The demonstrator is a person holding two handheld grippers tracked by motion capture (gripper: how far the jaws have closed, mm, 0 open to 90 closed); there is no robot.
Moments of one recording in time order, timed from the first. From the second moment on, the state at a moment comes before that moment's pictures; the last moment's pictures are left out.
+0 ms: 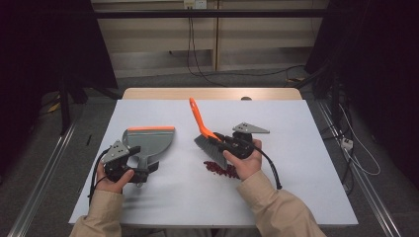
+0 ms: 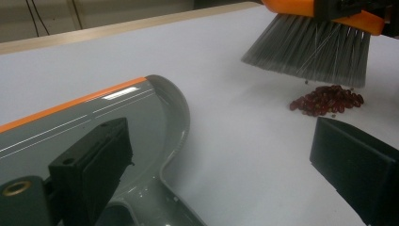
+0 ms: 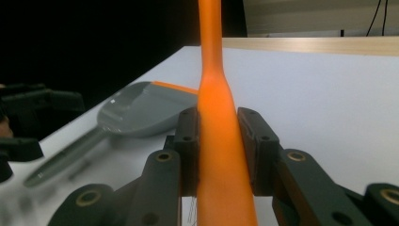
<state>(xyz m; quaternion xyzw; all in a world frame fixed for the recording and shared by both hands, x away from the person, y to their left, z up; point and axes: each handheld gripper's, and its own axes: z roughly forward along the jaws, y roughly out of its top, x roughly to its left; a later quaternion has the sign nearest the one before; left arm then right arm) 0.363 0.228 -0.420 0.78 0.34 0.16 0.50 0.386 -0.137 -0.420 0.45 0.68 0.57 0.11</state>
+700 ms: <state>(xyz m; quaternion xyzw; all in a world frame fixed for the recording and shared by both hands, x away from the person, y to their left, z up) 0.362 0.228 -0.419 0.78 0.34 0.16 0.50 0.372 -0.114 -0.445 0.52 0.67 0.52 0.11</state>
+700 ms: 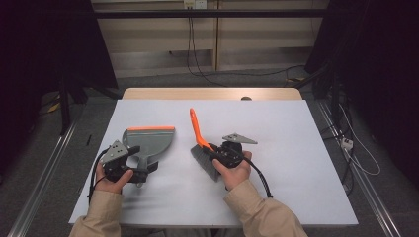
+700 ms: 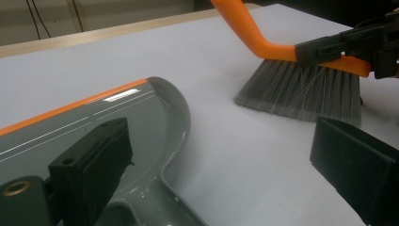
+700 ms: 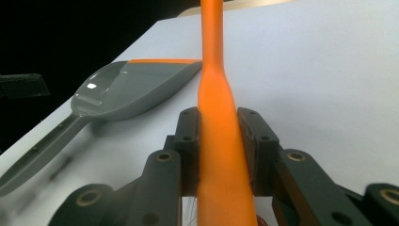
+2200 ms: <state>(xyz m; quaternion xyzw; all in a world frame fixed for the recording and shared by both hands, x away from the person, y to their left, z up) 0.360 0.230 -0.426 0.80 0.42 0.14 0.41 0.382 -0.171 -0.415 0.51 0.65 0.55 0.13</state>
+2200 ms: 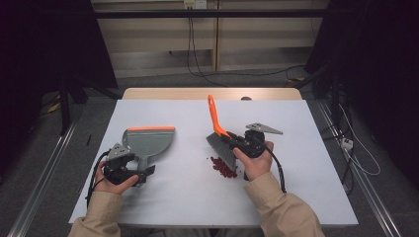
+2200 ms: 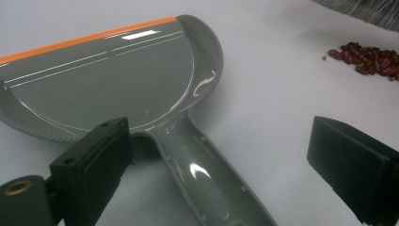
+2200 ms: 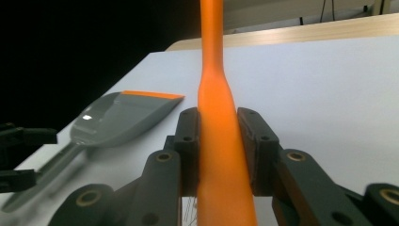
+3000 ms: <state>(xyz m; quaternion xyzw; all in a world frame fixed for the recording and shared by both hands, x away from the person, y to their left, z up) 0.361 0.253 -0.433 0.79 0.47 0.15 0.36 0.377 -0.201 -0.422 0.51 0.66 0.54 0.15</state>
